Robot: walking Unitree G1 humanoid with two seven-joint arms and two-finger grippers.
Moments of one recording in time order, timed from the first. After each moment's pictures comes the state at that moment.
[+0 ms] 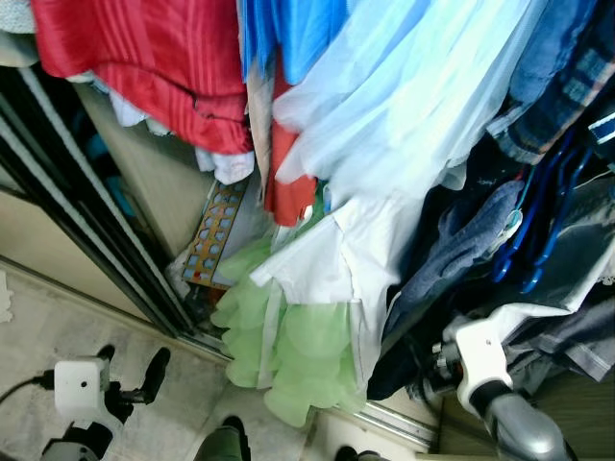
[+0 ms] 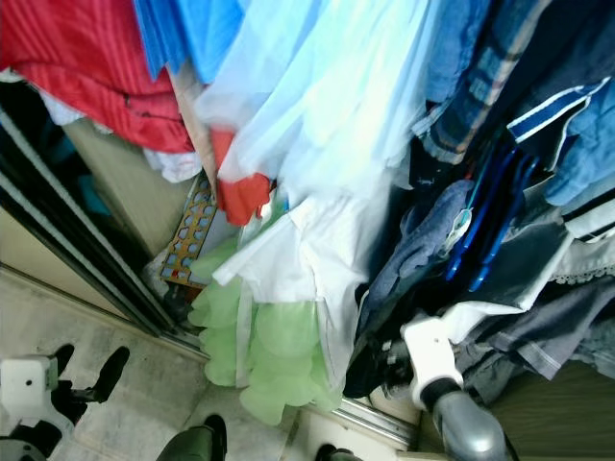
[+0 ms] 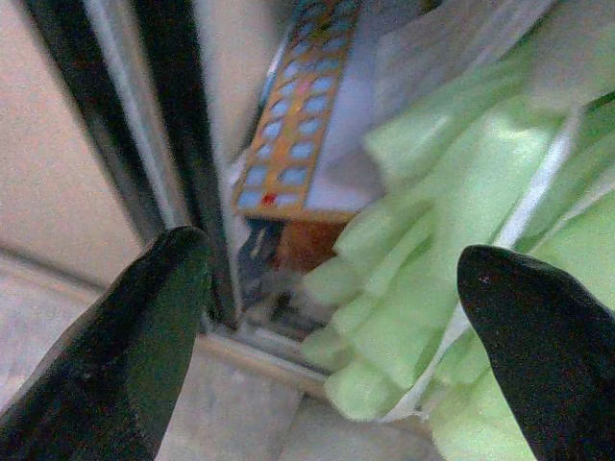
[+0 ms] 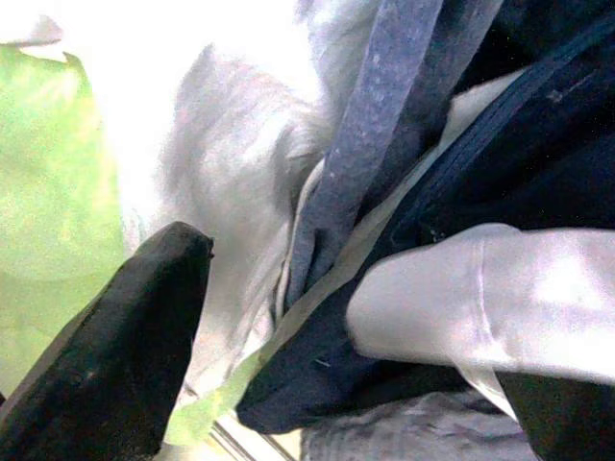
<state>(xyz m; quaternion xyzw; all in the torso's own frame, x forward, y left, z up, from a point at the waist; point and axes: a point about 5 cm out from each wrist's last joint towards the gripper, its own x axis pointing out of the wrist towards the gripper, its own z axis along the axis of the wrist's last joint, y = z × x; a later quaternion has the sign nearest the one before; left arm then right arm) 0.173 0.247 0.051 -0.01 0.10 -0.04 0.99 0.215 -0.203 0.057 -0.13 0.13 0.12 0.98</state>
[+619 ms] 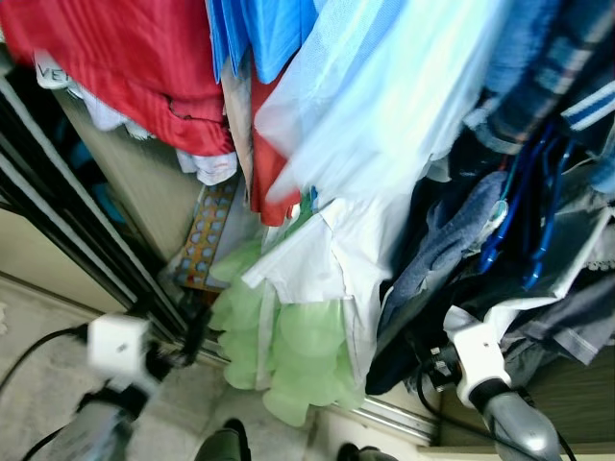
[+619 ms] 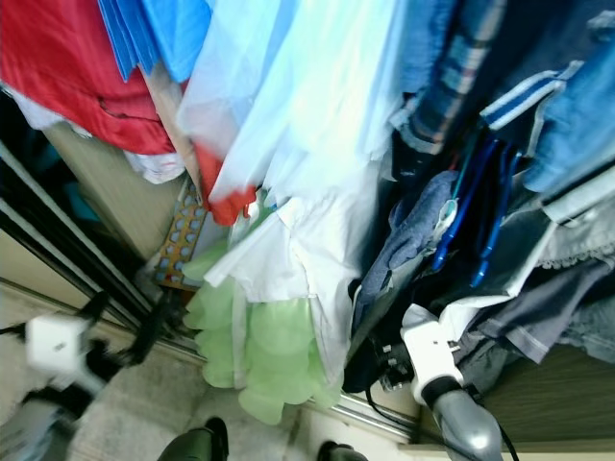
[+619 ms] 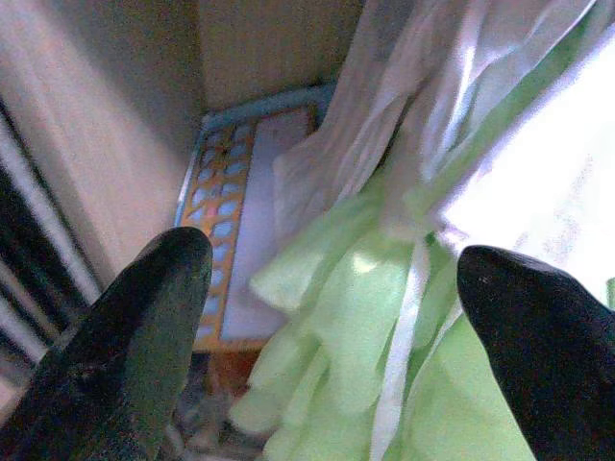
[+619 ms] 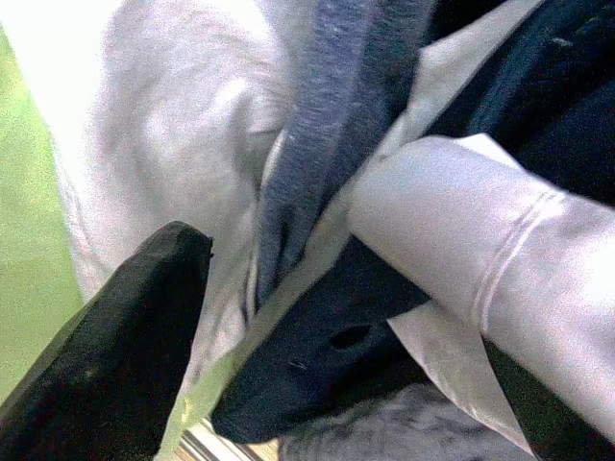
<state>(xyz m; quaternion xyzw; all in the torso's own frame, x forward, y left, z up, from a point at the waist) 0.204 0.196 0.096 0.01 0.01 -0.10 0.99 0.235 -0.211 0.036 -0.15 0.11 0.12 0.98</state>
